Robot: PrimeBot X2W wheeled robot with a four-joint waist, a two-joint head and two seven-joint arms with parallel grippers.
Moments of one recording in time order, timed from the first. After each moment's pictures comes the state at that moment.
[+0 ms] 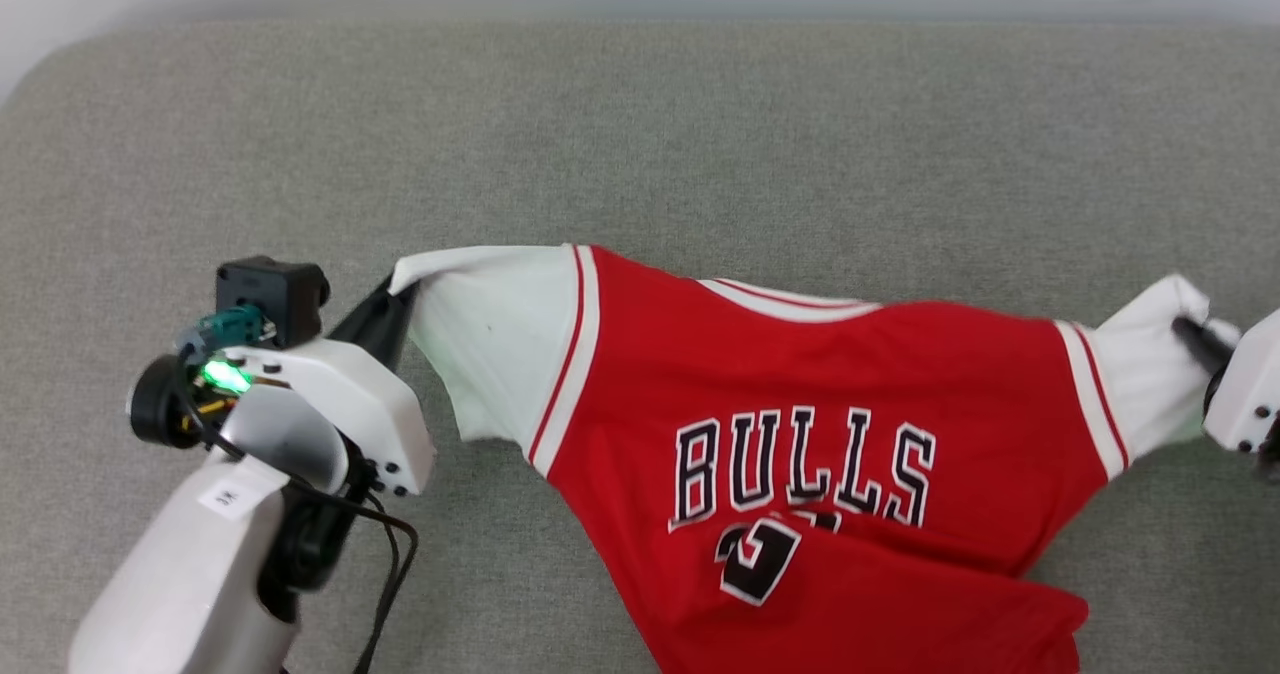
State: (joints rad) left arm -0.39 0.45 -0.38 0.03 -0.57 0.14 0.22; right arm -0.43 -0.32 -0.19 0.31 0.44 0.13 0.69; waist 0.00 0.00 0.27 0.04
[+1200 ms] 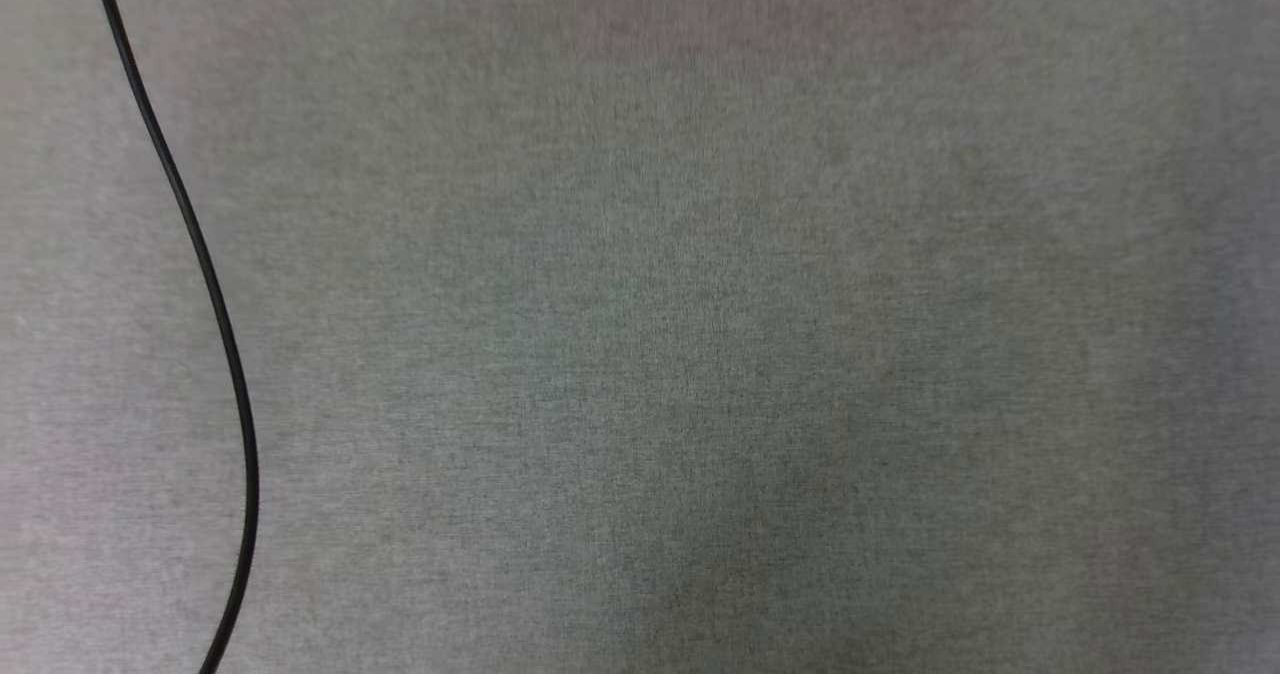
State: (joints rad) left arm -1.52 0.48 -0.25 0.60 -0.46 0.00 -0.10; right arm -1.49 -0.27 -0.16 0.52 0.13 0.13 0.19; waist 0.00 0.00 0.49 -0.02
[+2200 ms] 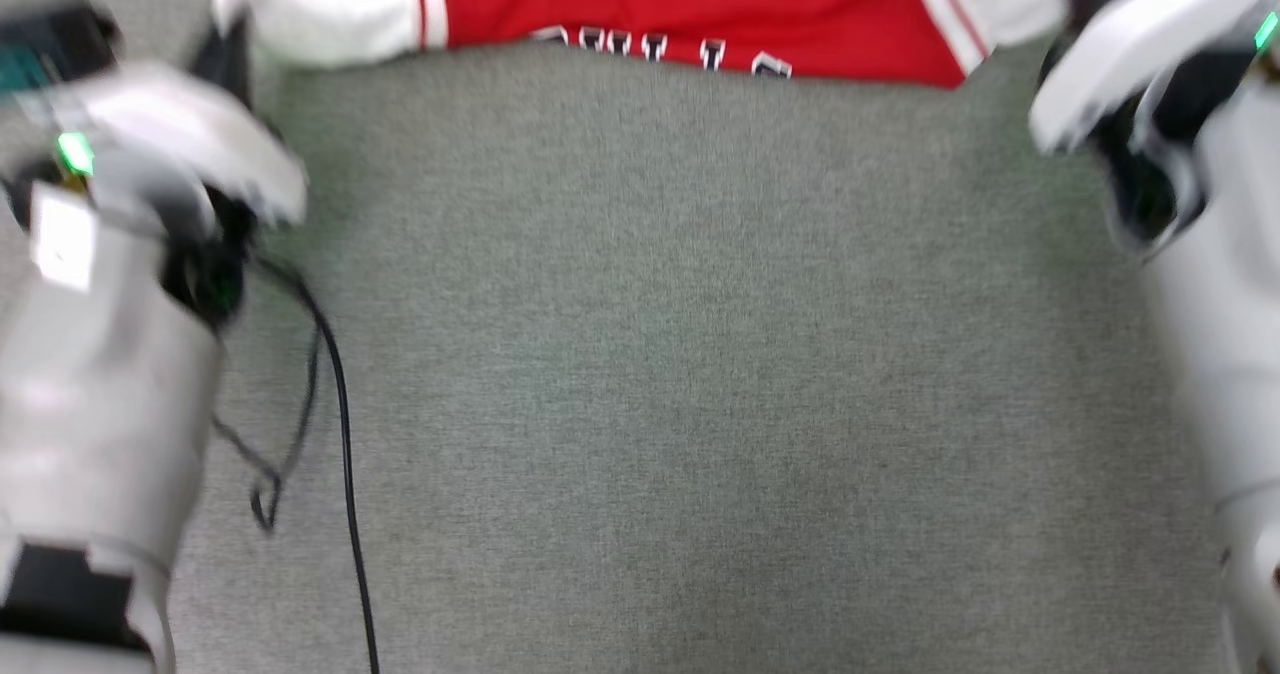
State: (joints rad) left arm -1.02 0.37 -0.37 0.94 -0.77 -0.13 -0.20; right arm -1.07 -0.20 0.17 0.88 0.44 0.13 -0.04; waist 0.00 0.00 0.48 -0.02
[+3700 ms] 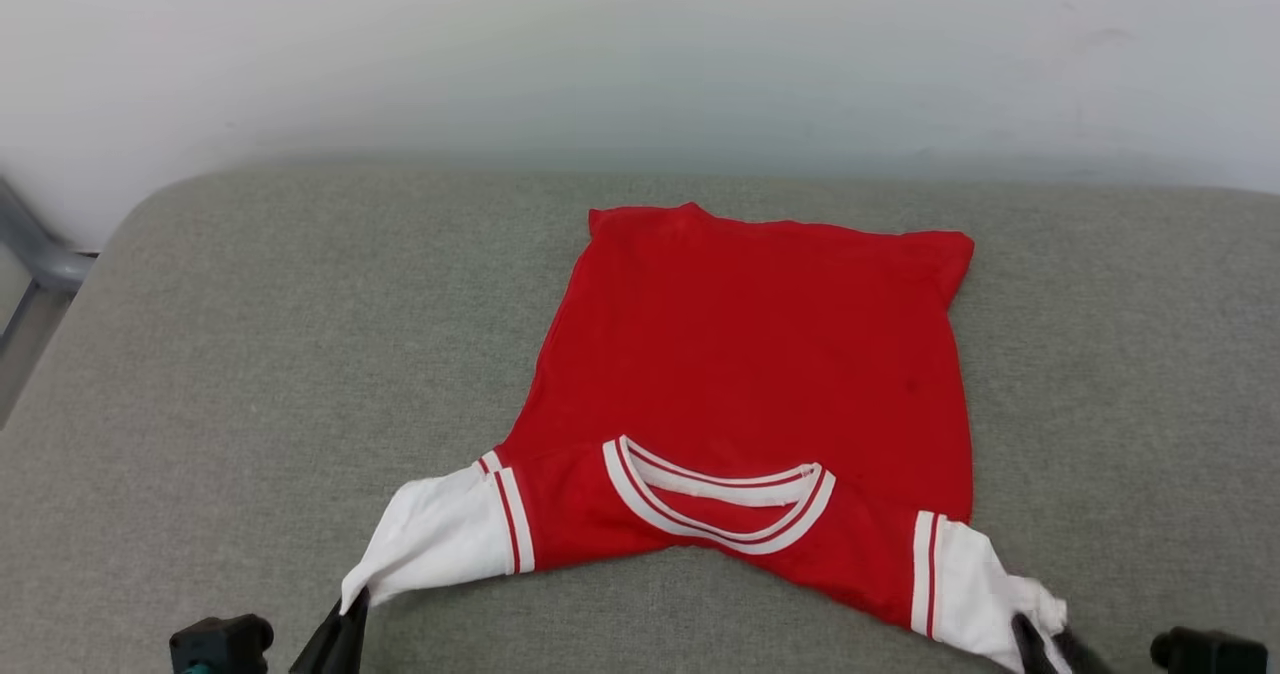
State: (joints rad) left arm 0.08 0.49 -0.42 0.18 -0.81 0.14 -0.21; right arm 0.24 -0.11 -0.04 0.11 0.39 0.13 0.10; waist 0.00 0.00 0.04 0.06
